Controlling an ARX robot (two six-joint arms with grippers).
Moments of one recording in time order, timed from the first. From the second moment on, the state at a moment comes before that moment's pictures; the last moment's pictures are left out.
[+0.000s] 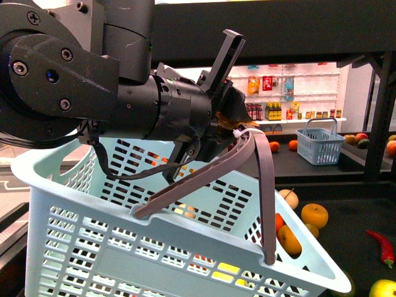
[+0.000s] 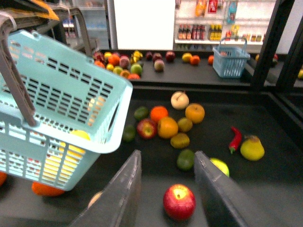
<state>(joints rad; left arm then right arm) -0.47 1.85 1.30 0.36 0.39 -1.02 0.00 0.01 0.02 0.00 0.00 -0.01</state>
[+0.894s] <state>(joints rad) -0.47 1.85 1.31 0.33 0.35 -0.99 0.00 0.01 0.02 0.00 0.00 -0.01</state>
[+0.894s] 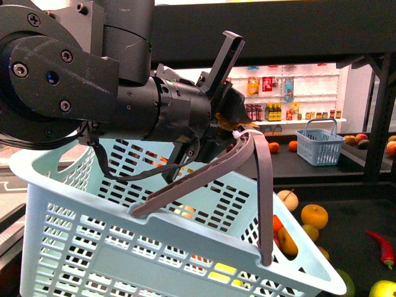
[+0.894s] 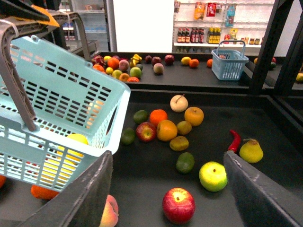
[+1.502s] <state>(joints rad) -0.23 1.85 1.28 0.58 -0.08 -1.16 0.00 0.01 0.02 0.00 0.00 -0.01</state>
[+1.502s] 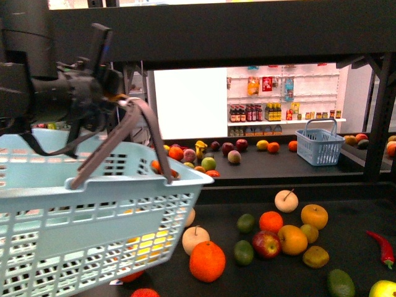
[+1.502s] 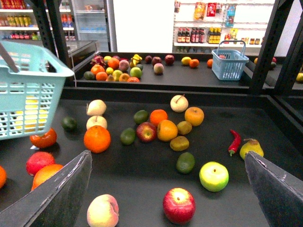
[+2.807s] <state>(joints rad) 0.37 2.02 1.19 1.08 -0.02 -1.43 0.00 0.01 0.02 0.00 0.00 -0.01</state>
